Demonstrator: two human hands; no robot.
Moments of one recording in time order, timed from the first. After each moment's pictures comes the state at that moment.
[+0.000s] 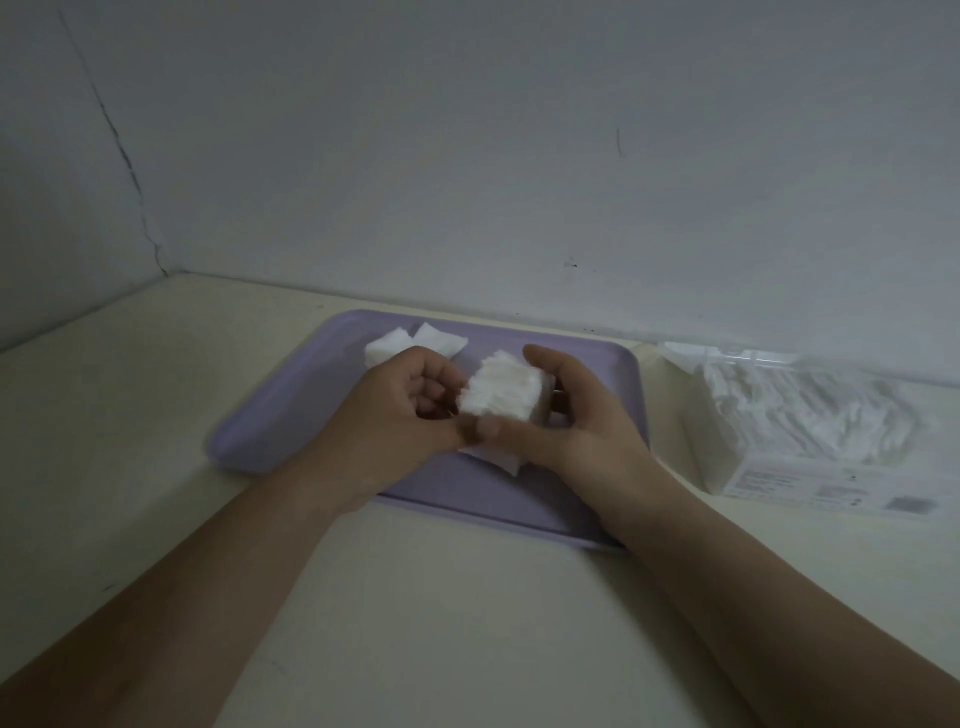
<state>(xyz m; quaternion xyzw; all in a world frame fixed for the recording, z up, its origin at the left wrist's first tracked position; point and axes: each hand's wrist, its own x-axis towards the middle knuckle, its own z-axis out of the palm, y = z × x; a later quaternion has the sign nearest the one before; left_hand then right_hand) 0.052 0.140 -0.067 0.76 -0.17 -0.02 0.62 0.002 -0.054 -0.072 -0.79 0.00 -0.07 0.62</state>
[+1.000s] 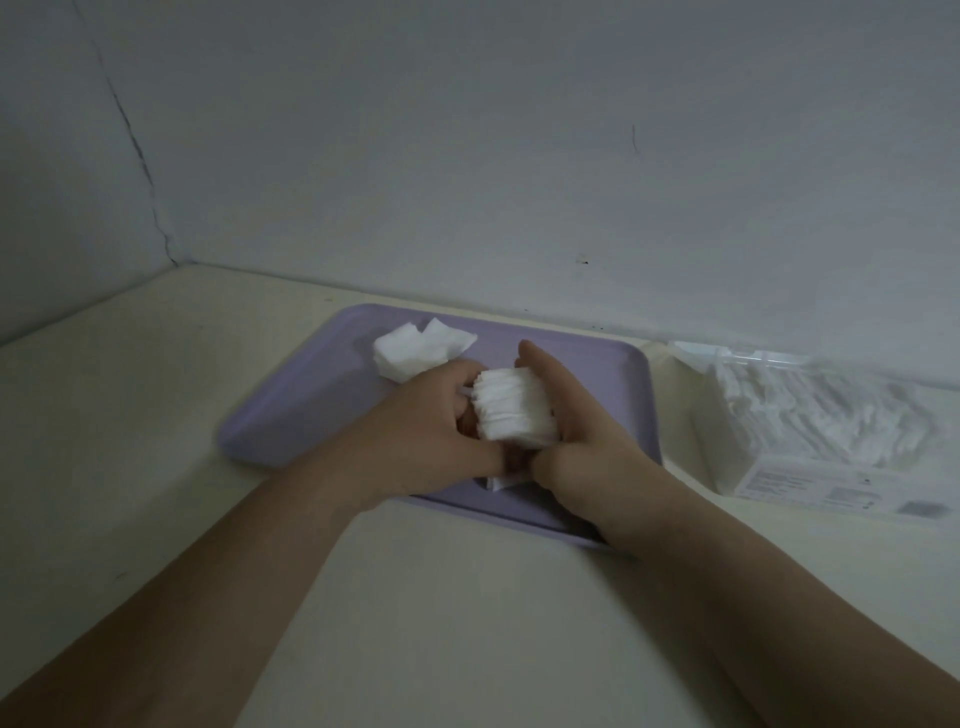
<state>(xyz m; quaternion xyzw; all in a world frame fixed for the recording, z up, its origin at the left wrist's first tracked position) 0.041 0.133 -0.054 0.81 -0.25 -0.12 0.51 -0.003 -0.045 -0.073 -0.76 -0.04 0.00 0.64</state>
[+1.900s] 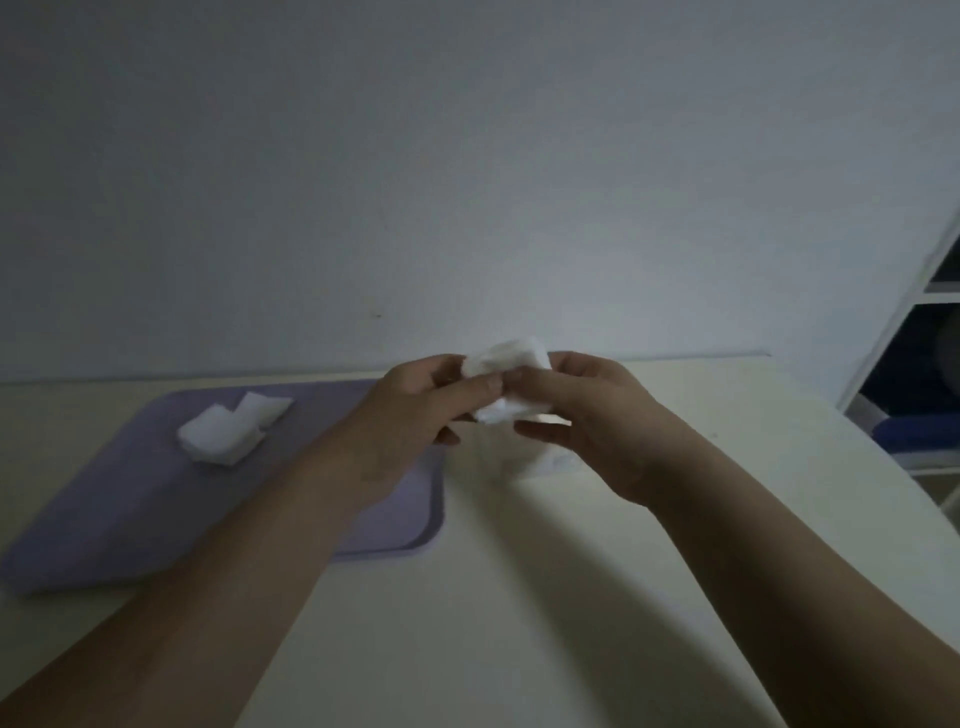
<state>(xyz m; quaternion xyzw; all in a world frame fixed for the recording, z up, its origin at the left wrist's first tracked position) -0.010 -0.016 0.013 0.71 -0.30 -0.20 0.61 -0.114 -0.189 0.027 -0.73 0.07 -0.08 0.68</state>
